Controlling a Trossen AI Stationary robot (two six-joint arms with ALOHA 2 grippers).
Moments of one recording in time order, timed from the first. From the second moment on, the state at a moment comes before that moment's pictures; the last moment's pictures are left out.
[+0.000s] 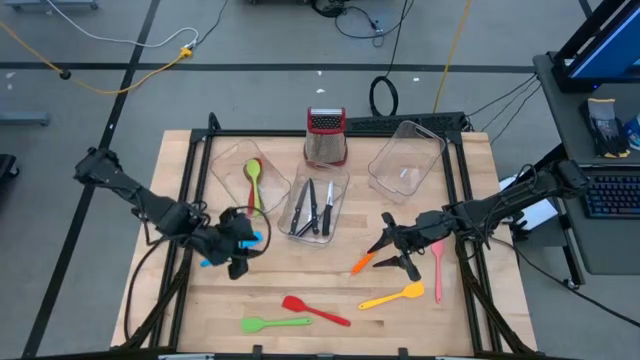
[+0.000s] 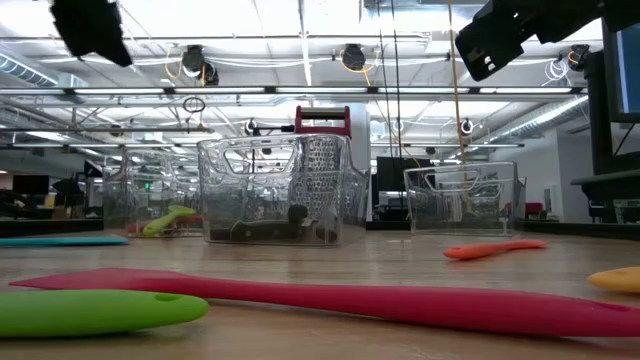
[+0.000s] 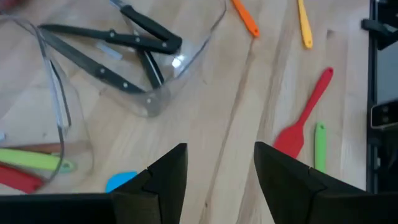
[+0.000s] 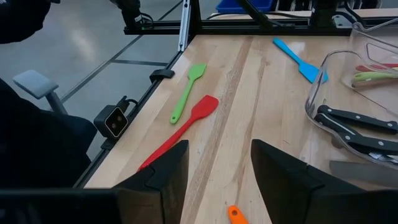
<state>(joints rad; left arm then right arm) -0.54 1.11 0.93 -0.76 -0.37 -0.80 0.33 1.05 0.56 0.13 -0.08 0.15</state>
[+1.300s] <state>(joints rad) -0.64 1.11 0.53 -0.73 -0.50 -1.19 0.33 1.05 0.56 0.13 -0.07 0.15</state>
